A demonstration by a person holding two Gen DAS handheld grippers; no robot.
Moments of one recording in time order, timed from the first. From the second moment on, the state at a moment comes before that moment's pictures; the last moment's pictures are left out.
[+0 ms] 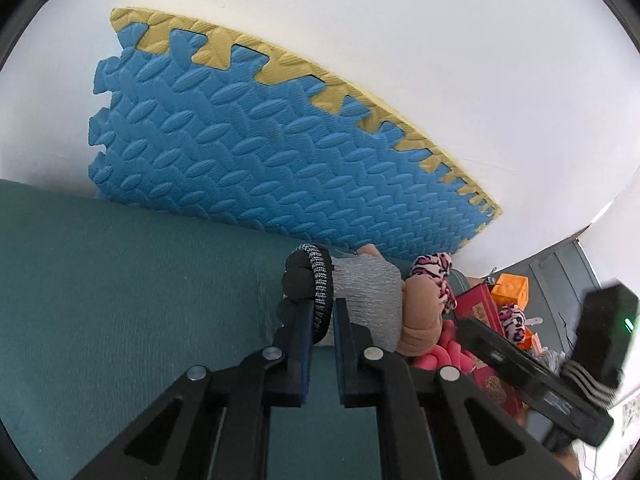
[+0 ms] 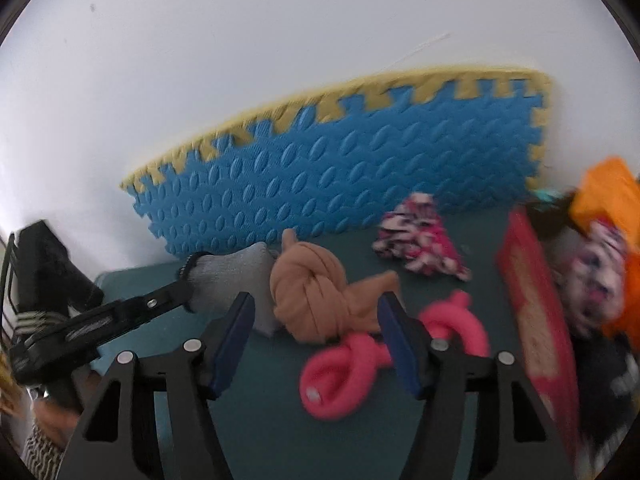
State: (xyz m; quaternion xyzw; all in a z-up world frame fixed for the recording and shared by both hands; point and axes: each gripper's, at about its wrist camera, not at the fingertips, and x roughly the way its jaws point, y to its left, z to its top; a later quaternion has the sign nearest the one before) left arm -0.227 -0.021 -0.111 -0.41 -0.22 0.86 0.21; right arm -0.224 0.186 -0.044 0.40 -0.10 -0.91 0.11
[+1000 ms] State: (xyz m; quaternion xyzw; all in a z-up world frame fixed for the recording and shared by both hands) left arm -0.261 -0.016 -0.128 -0.44 -0.28 0.84 0.18; right arm -0.091 0.308 0.063 0.23 -0.16 -0.96 0.00
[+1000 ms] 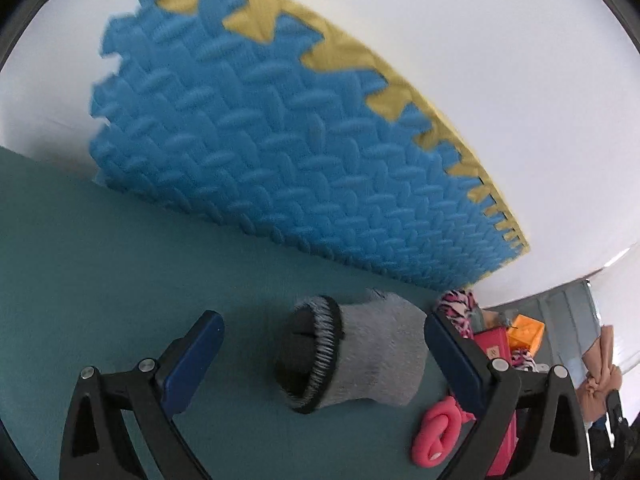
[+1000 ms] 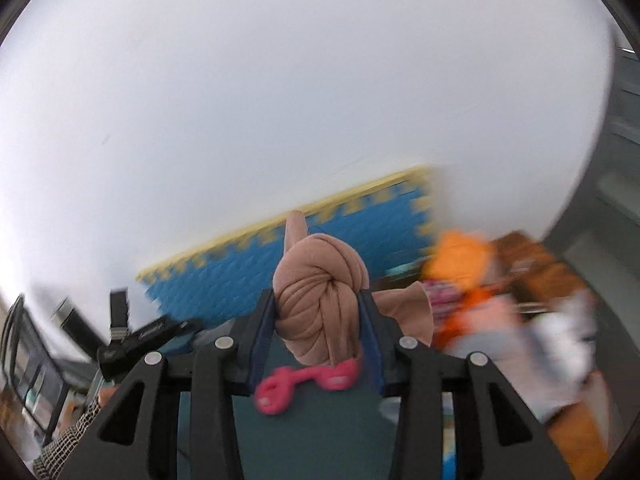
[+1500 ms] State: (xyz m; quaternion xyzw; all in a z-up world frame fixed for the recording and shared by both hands) left arm -0.208 -0.004 -0.087 -0.42 -0.26 0.85 0.18; right arm -0.092 0.407 0.036 0.27 -0.17 -0.94 -0.12
